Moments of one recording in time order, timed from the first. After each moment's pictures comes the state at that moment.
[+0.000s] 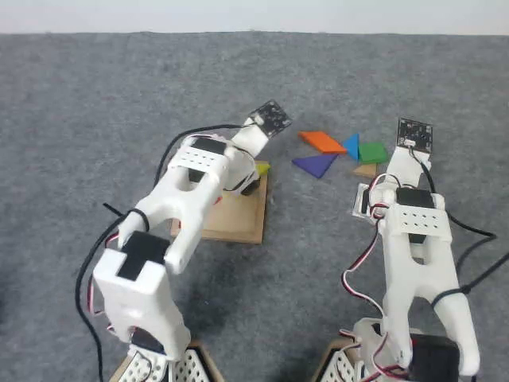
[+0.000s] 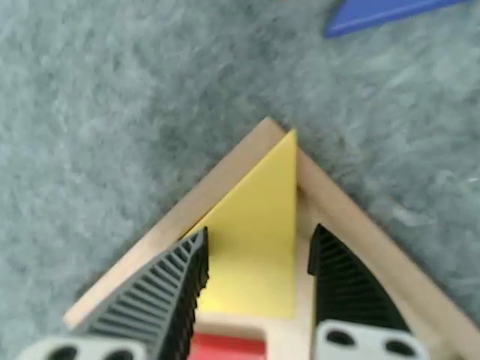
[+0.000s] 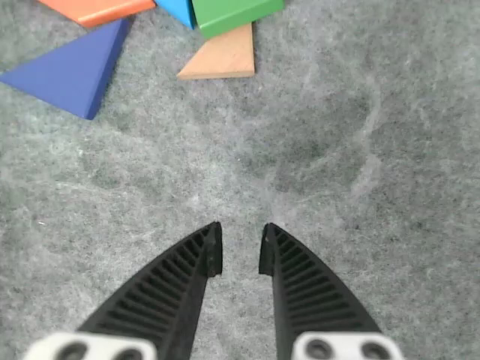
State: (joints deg) left arm 10.0 18.5 16.2 49.3 -27.8; right arm 1.8 -22.4 47.0 51.5 -8.4
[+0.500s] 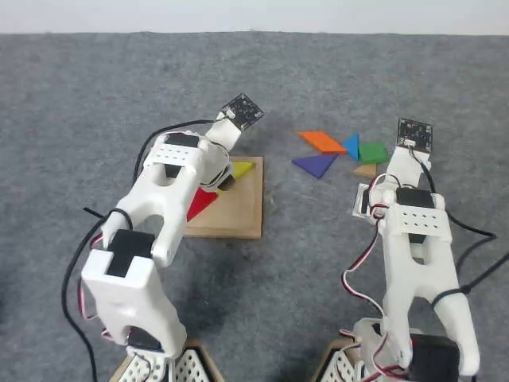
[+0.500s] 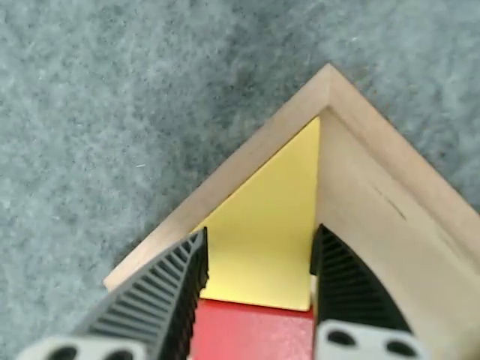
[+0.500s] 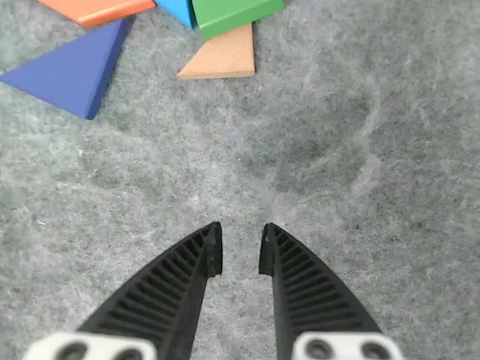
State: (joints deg) left arm 2.5 18.7 16.2 49.3 -31.5; right arm 1.8 -22.4 47.0 51.5 -8.4
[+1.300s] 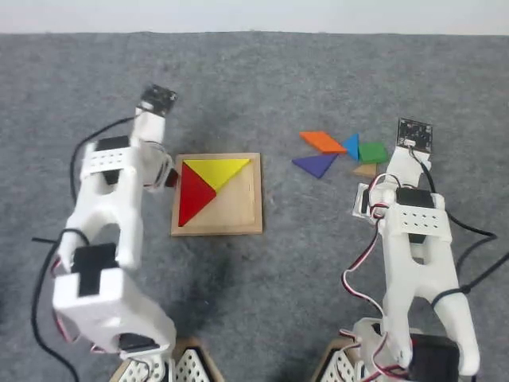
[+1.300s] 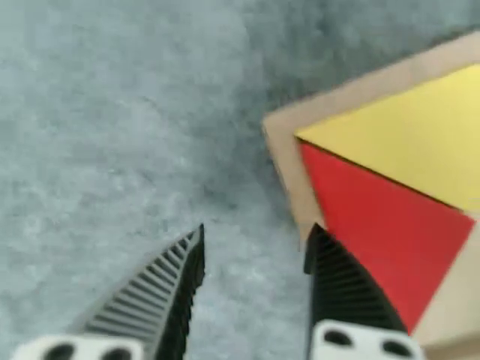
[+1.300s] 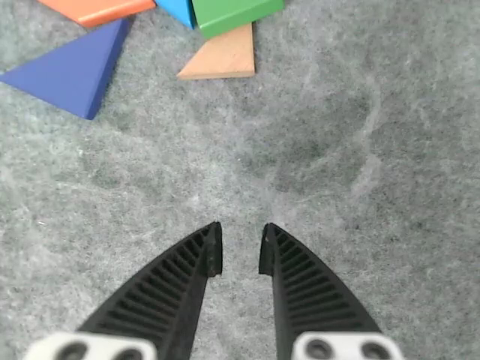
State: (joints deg) left arm -14.9 12.2 20.6 53.6 -24.7; right arm 1.8 -22.4 47.0 51.5 -8.4
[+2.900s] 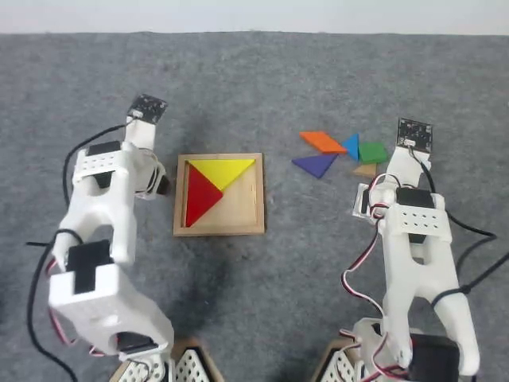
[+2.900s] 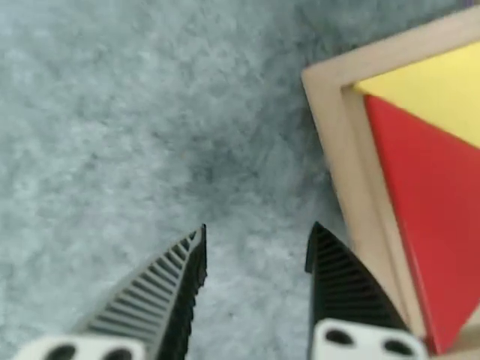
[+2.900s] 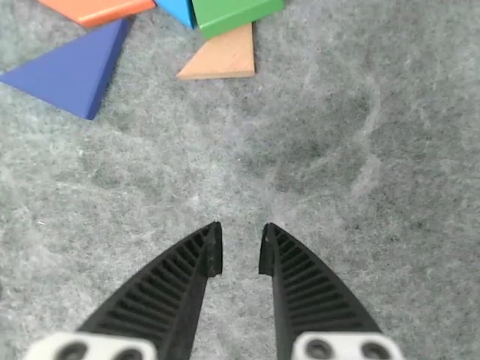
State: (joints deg) left arm -18.3 13.5 21.9 54.4 -24.7; right arm 1.8 -22.4 47.0 51.5 -8.4
